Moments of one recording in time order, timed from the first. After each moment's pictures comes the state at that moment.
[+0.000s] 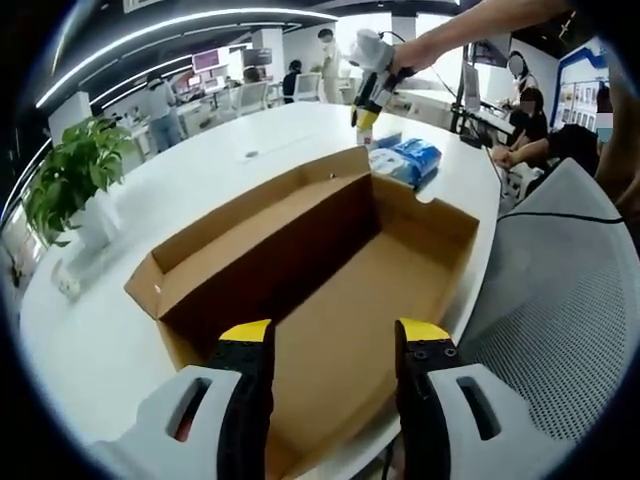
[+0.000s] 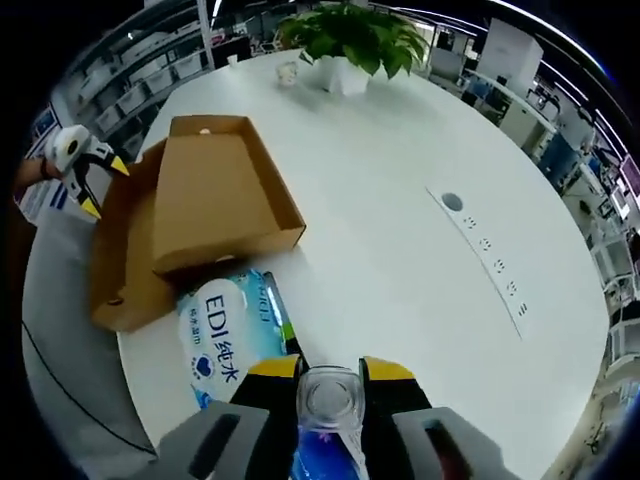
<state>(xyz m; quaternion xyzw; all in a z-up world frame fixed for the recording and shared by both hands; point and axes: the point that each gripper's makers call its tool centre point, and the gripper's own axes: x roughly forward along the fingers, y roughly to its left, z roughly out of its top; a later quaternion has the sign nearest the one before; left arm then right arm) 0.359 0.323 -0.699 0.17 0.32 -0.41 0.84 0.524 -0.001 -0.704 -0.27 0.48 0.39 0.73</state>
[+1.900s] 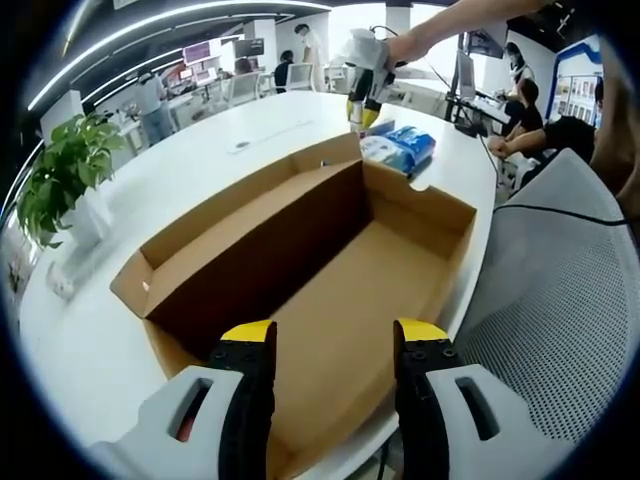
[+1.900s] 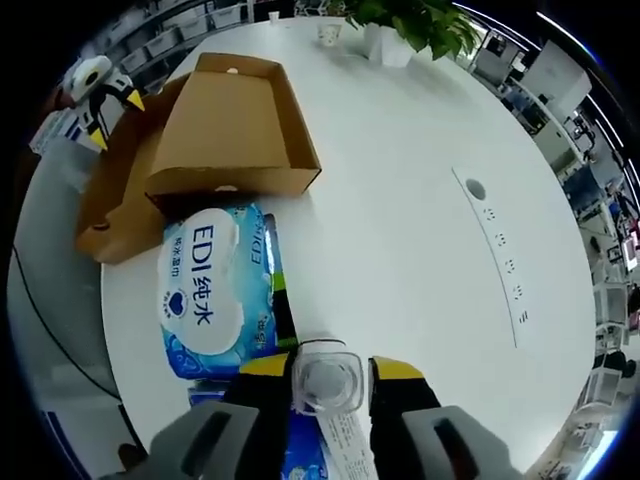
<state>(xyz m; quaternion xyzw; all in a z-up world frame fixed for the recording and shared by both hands) 0.354 0.317 -0.706 0.18 0.34 -0.42 0.82 0.519 -0.029 -0.723 -0.36 0.49 0.41 0.68</state>
